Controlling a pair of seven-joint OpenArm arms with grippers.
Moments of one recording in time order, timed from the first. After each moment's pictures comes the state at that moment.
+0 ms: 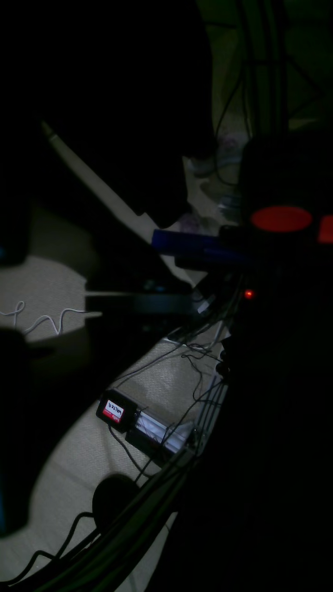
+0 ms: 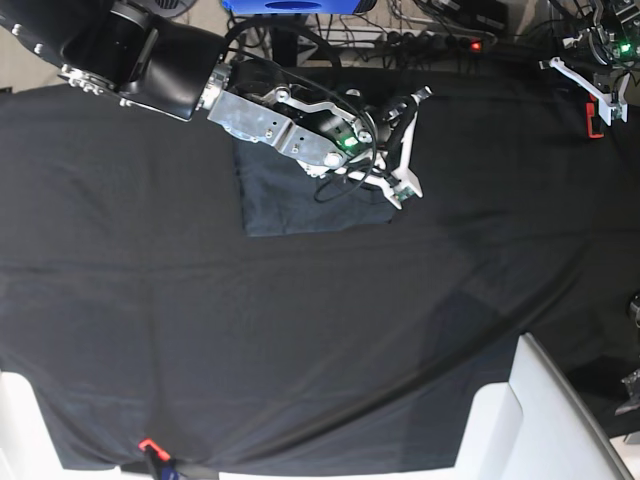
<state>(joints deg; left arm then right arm) 29.2 -15.8 -40.0 85.0 -13.2 -17.5 49.6 15.7 0.0 -68.1 74.4 39.4 -19.7 -50.9</state>
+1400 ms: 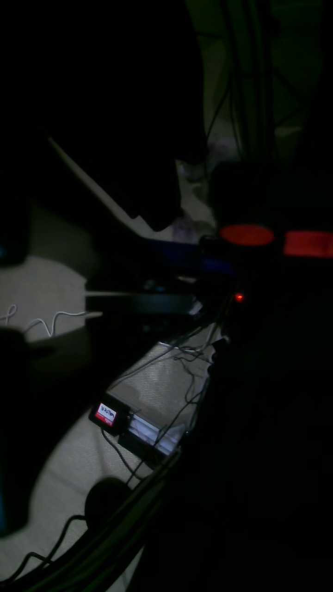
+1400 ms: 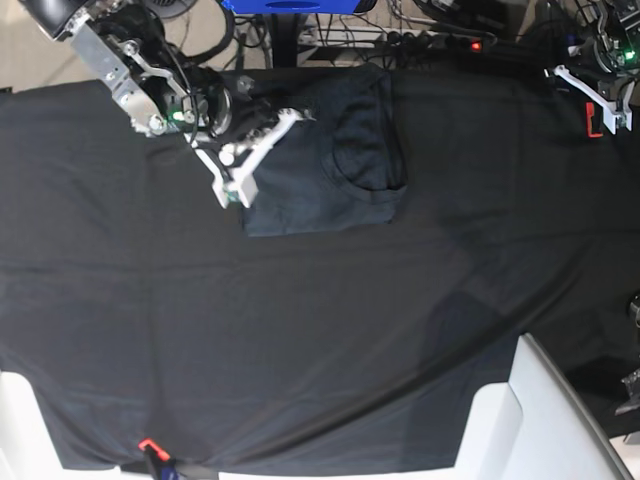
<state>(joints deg) 28.2 -17.3 -39.9 85.0 -13.2 -17.3 49.6 -7.8 18.0 -38.9 98.0 39.4 -25.4 -48.5</state>
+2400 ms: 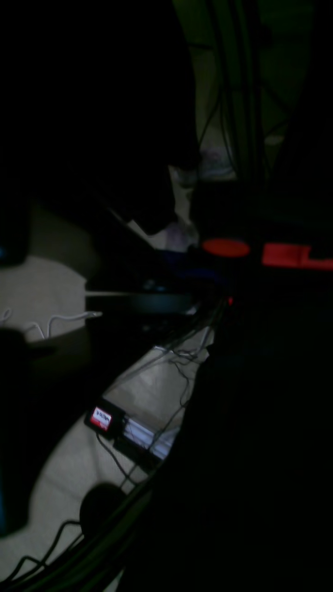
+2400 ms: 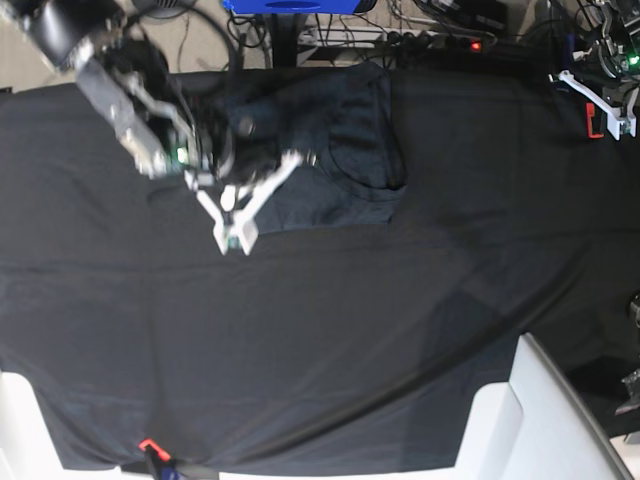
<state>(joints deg) 27.6 -17.8 -39.6 85.0 -13.2 -17.4 49.6 2.9 14.7 -39.0 90.8 39.4 -25.3 -47.7</state>
